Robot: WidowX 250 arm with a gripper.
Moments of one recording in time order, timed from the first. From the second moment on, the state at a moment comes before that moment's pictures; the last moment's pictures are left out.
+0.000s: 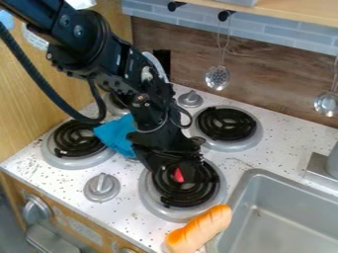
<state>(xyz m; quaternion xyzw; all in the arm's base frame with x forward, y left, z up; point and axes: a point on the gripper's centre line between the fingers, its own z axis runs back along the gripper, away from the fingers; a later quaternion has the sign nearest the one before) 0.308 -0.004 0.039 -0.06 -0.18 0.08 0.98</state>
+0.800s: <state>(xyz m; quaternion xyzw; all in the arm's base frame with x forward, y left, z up) 0.280 -0.029 0.097 -0.16 -0.29 0.14 0.93</state>
